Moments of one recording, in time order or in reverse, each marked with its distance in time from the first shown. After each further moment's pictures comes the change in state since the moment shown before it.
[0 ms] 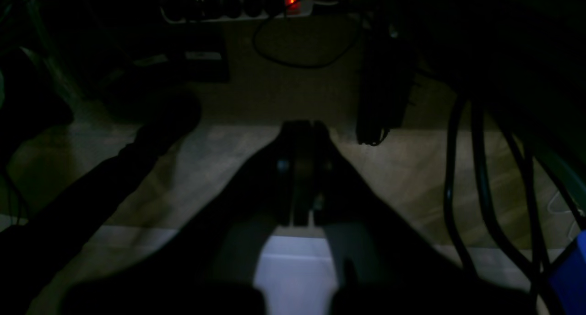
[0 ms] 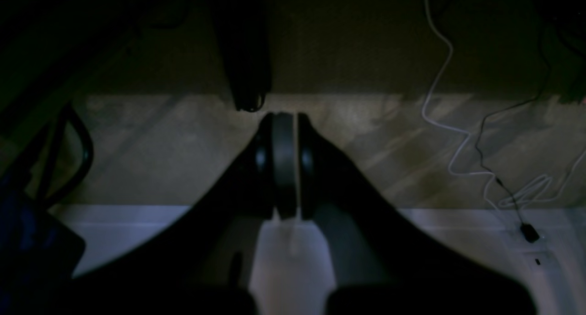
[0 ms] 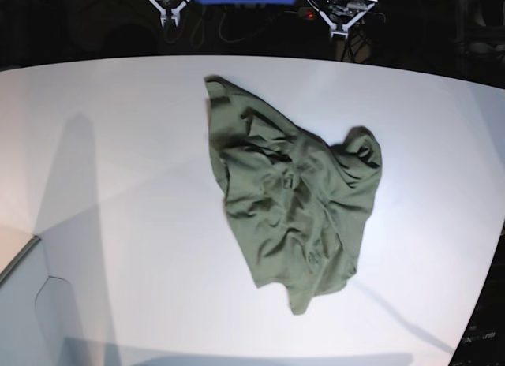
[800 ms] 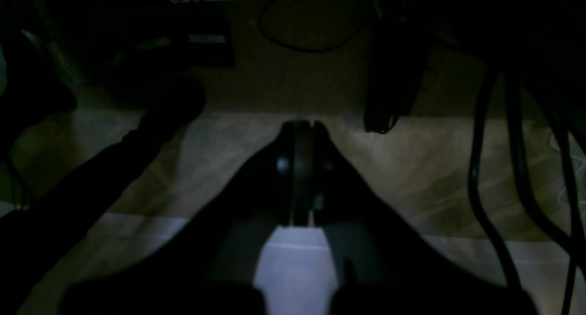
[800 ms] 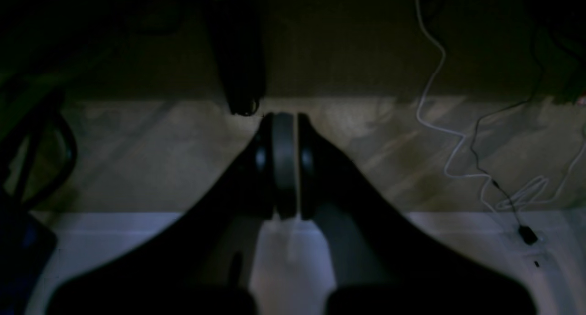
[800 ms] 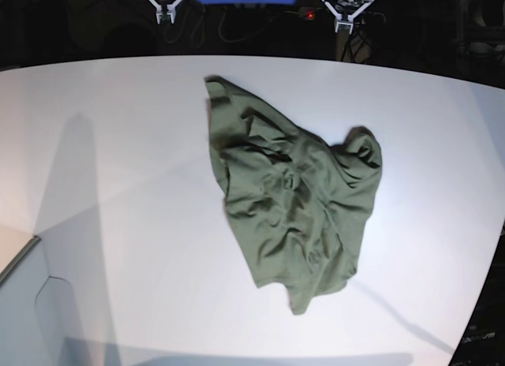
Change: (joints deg) left arm 2.2 -1.2 0.0 0.2 0.0 0.0 -0.2; right arm -3.9 0.6 0.0 5.9 0.1 0.0 -0.5
